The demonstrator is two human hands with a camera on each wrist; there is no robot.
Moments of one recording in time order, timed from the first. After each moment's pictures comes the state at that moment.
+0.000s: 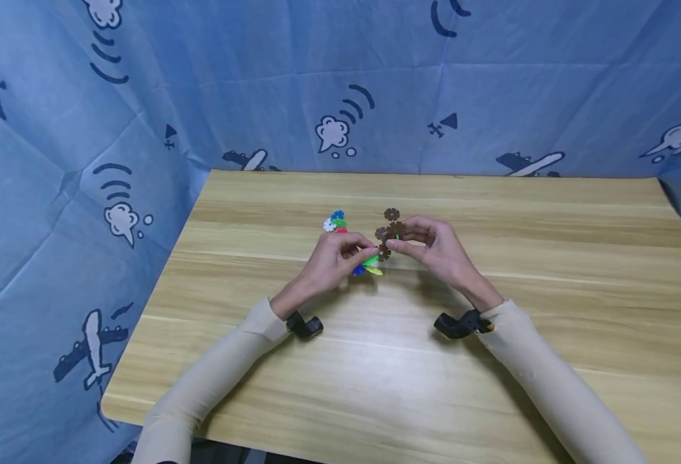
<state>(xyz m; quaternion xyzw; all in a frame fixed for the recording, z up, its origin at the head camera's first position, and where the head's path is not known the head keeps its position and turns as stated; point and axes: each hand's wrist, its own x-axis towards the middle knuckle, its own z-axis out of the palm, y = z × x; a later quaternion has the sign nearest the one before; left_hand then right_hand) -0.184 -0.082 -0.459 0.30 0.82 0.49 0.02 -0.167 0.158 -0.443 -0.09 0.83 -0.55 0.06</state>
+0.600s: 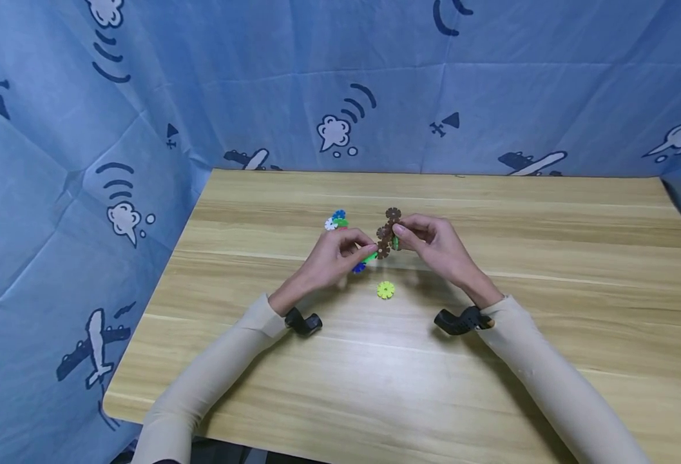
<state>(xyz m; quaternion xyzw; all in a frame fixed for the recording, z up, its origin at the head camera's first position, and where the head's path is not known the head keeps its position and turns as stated) -0.187 -0.085 -0.456 0.29 0.82 0.49 0.05 -0.172 0.156 -0.442 -0.11 0.80 -0.58 0.06</state>
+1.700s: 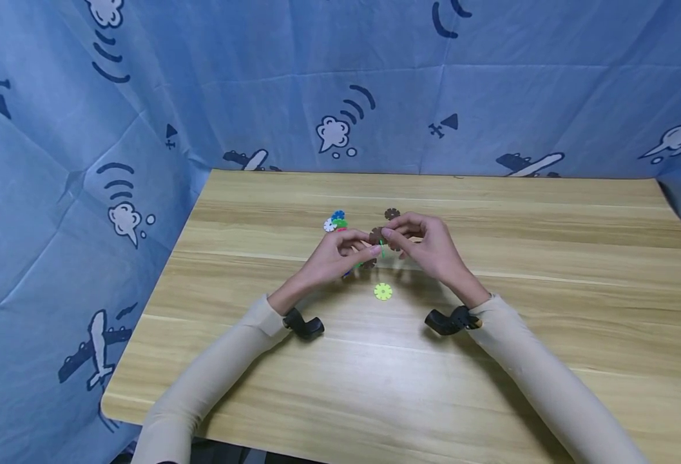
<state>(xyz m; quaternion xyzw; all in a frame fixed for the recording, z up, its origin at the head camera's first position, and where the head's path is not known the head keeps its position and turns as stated) -0.189 -0.084 -0.457 0.21 0.78 0.56 0.17 -0.171 0.143 -0.438 -0.12 0.83 -0.54 0.01</state>
